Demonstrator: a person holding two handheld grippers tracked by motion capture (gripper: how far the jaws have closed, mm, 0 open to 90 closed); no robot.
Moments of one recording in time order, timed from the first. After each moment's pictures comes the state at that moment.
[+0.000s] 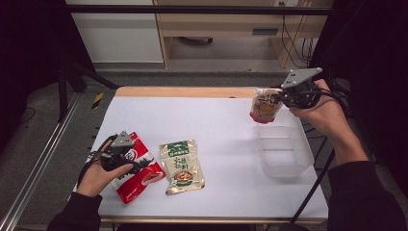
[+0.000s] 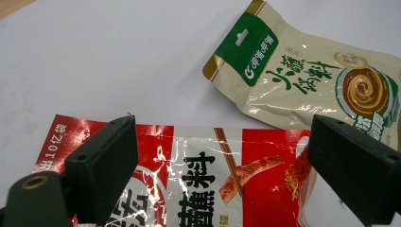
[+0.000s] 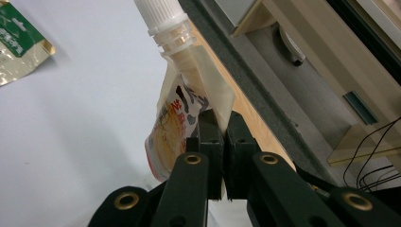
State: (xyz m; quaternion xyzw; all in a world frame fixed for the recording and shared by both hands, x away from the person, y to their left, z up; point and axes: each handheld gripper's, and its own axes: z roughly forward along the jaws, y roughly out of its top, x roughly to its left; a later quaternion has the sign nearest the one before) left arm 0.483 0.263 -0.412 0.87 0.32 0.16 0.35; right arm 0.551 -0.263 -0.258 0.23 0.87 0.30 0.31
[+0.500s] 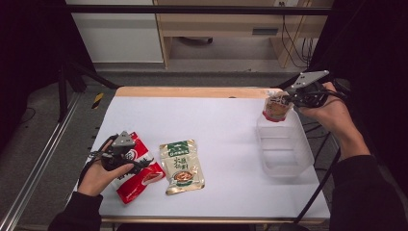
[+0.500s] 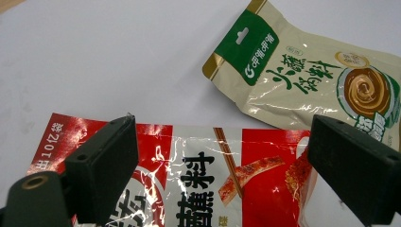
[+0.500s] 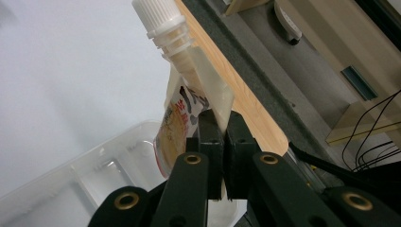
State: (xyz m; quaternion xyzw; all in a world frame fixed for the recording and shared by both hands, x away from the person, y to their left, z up) left arm 0.484 0.262 -0.414 0.87 0.32 0.16 0.34; right arm 0.585 -0.308 -0.292 0.25 0.87 0.28 0.31
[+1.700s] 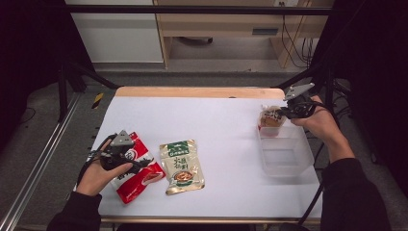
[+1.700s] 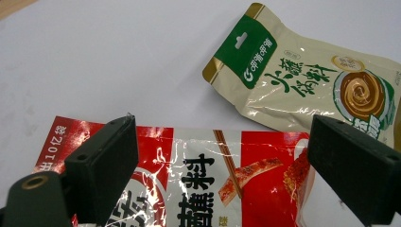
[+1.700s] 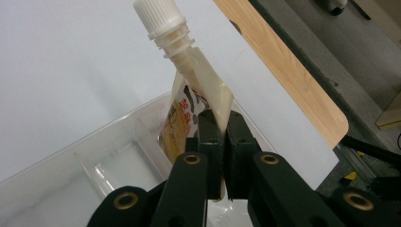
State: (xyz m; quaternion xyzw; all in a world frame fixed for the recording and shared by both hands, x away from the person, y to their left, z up) left arm 0.484 0.264 -0.410 0.87 0.32 0.16 0.35; right arm 0.602 -0.307 -0.352 0.28 0.89 0.28 0.24
